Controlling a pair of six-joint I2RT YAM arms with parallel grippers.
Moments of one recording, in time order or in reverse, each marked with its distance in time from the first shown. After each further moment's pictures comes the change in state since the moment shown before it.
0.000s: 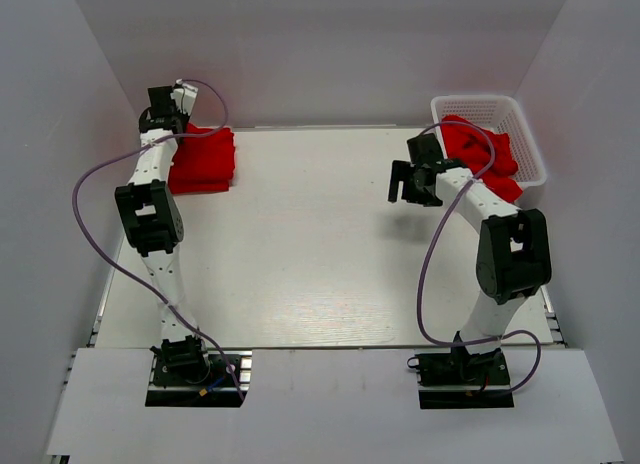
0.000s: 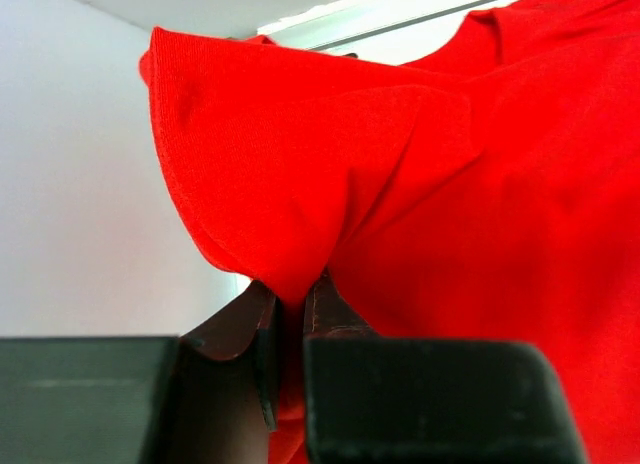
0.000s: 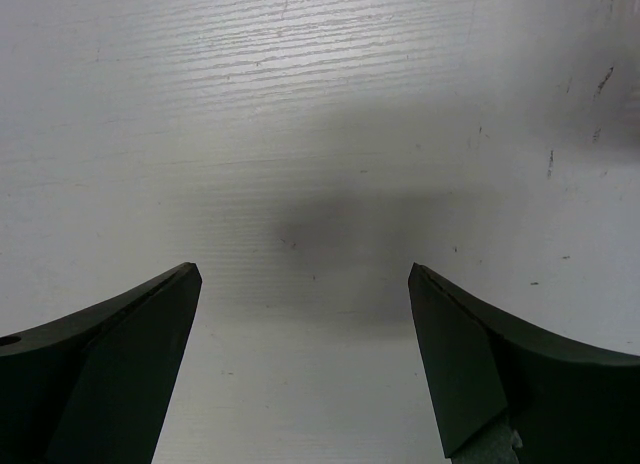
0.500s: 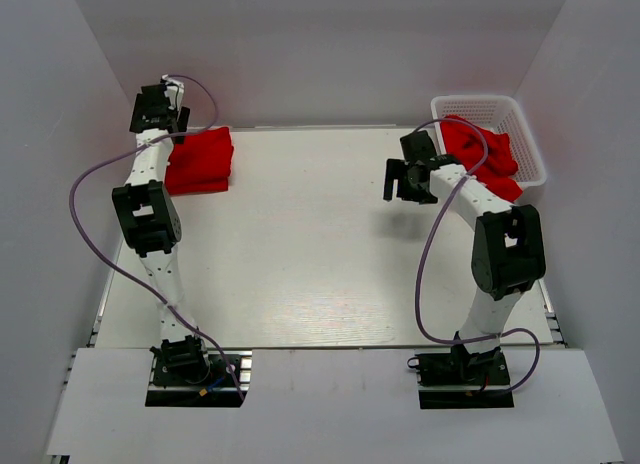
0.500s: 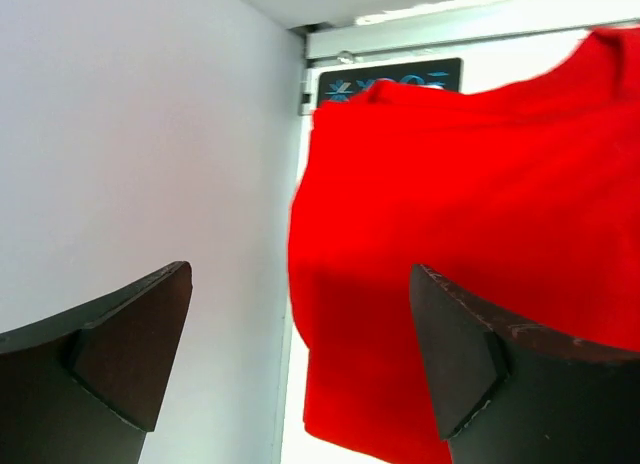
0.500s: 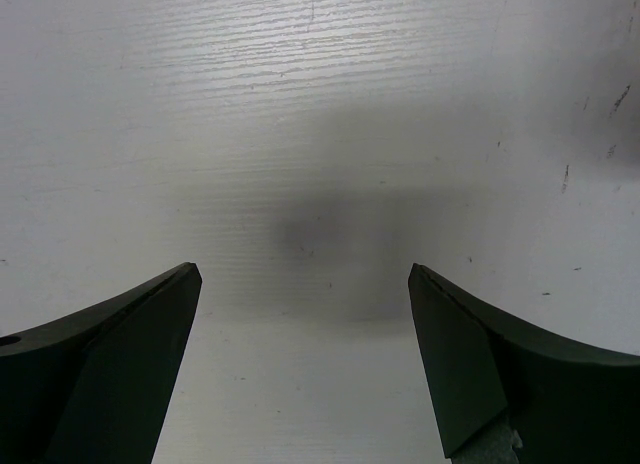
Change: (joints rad) left arm 0.021 0.000 0.010 0.049 -0.137 -0.039; right arm 0.025 0.042 0.056 -0.026 0.014 0.000
